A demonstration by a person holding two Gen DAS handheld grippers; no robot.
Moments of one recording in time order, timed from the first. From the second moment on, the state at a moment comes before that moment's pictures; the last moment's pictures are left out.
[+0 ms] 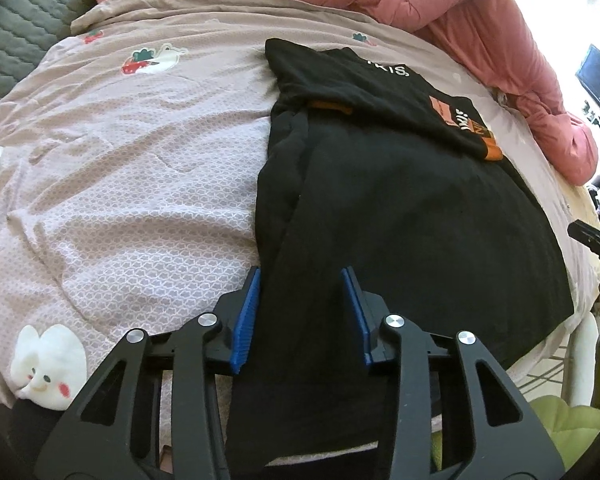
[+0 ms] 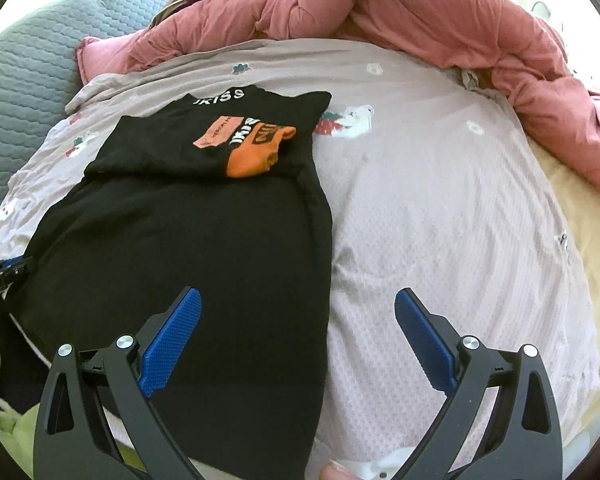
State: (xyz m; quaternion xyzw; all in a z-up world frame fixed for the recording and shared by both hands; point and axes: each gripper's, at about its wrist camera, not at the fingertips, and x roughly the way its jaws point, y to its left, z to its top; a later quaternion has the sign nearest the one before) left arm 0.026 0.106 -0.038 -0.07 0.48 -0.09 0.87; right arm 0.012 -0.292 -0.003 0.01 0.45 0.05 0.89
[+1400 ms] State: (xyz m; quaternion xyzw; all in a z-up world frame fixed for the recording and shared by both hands) left arm 0.029 0.110 -0.040 -0.10 0.48 -0.08 0.87; right arm 0.011 -0.300 -0.017 0.08 0.46 0.15 0.87
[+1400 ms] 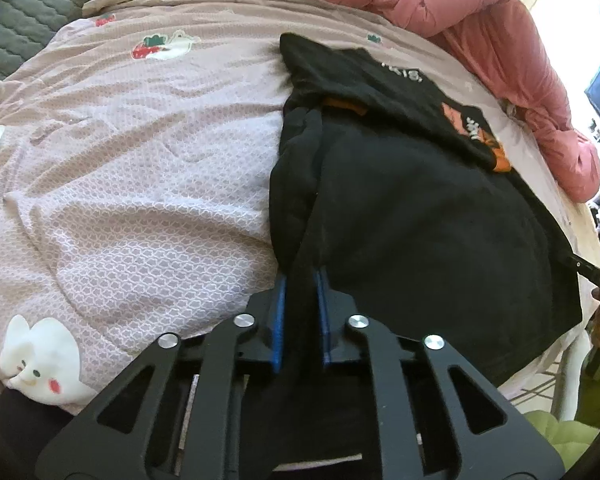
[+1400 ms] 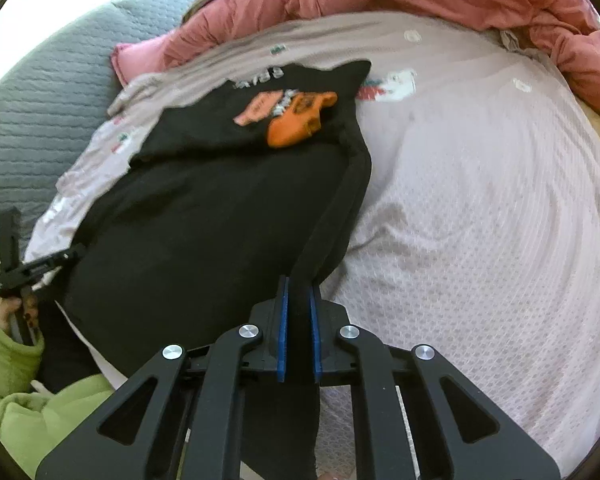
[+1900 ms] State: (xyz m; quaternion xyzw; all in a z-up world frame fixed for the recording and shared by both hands) left arm 0.046 0.120 0.008 -0.14 0.43 -0.07 0.89; right arm 0.025 -0.315 0.024 0.11 0.38 0.16 0.90
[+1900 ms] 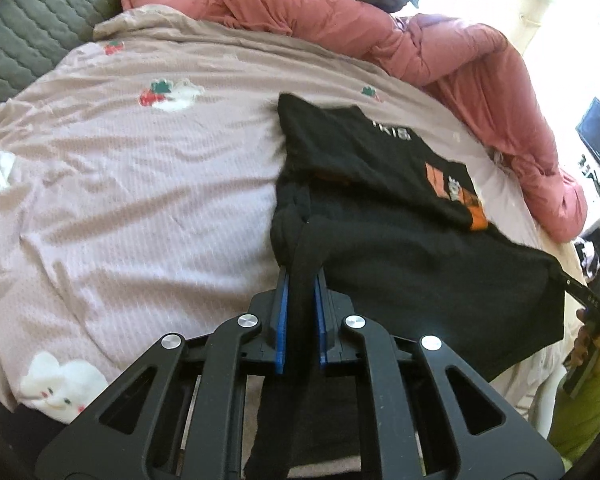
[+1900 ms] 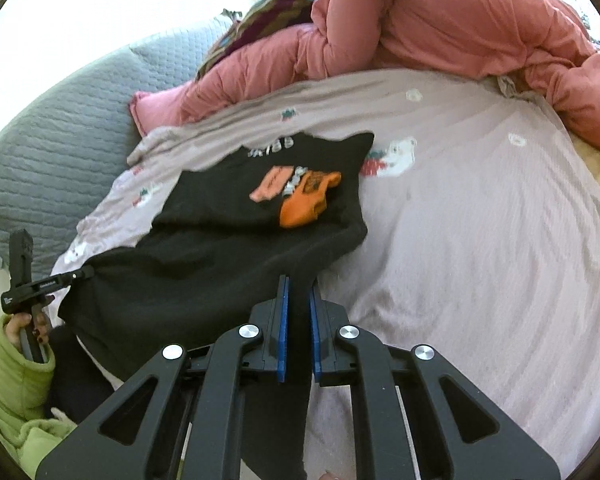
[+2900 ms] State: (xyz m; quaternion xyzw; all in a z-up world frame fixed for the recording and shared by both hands) left arm 0.172 0.104 0.003 -0.17 0.43 -0.07 0.88; right arm 0.127 -0.318 0.004 0.10 0.38 0.09 0.91
